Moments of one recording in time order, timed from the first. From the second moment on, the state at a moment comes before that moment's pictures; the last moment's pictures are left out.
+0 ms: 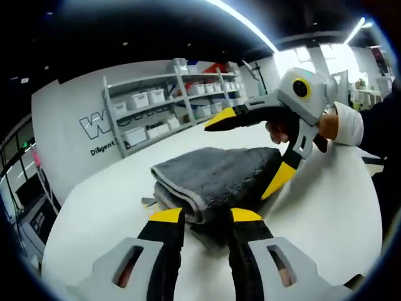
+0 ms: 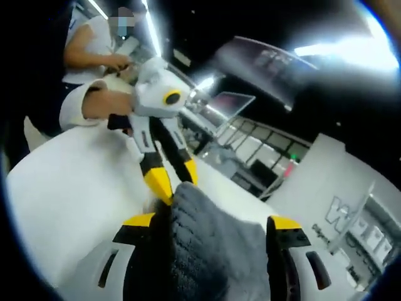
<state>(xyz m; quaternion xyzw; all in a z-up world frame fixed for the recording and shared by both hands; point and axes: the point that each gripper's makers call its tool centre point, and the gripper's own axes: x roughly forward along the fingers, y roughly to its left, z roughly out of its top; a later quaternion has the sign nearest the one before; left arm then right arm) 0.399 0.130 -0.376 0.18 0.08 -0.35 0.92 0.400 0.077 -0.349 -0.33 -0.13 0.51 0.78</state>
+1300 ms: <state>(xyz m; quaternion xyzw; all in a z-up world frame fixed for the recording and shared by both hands) 0.395 0.118 -0.343 0.12 0.03 -0.32 0.94 0.391 0.089 -0.349 -0.39 -0.17 0.44 0.79</state>
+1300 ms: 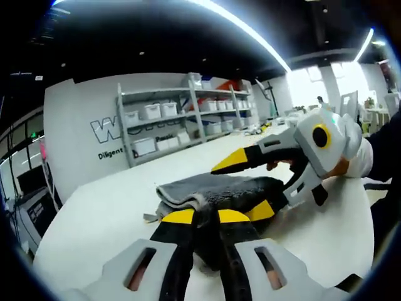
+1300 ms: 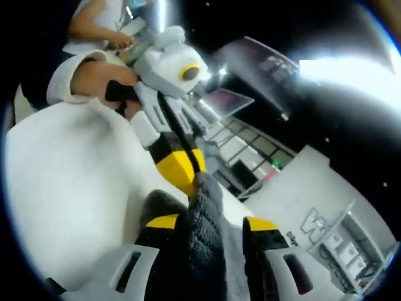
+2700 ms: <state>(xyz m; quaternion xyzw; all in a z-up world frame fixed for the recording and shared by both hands) 0.400 0.122 -0.360 0.12 0.05 -0.32 0.94 0.405 0.077 -0.332 -0.34 -0.17 0.42 0.82</state>
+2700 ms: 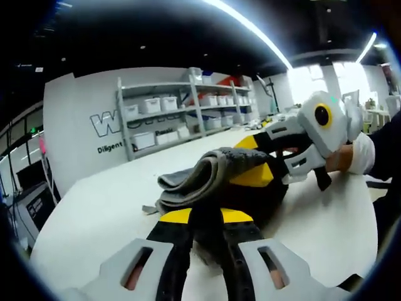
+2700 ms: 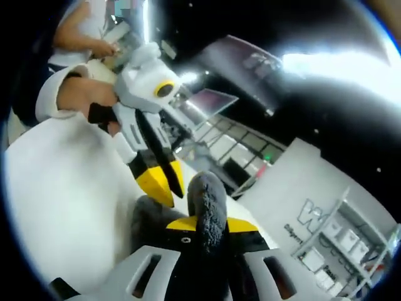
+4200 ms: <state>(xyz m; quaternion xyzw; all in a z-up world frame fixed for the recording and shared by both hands) 0.405 0.123 -0.392 0.15 0.11 -0.31 0.93 0.426 0.036 -0.312 -0.23 -0.13 0.38 0.89</state>
